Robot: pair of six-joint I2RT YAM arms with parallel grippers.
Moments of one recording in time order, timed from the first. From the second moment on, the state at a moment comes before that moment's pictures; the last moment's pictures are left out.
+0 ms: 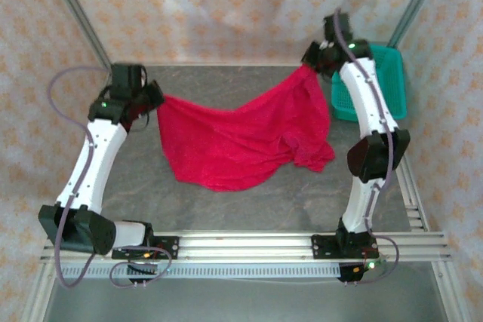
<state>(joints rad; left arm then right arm) -0.03 1.34 1.48 -0.80 0.00 -0.58 0.14 1.95 2.28 -1.07 -0.11 0.62</state>
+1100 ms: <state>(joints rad) 0.01 0.98 1.85 -0.90 0.02 -0.49 0.05 1.24 2.24 -1.02 -0.34 0.76</state>
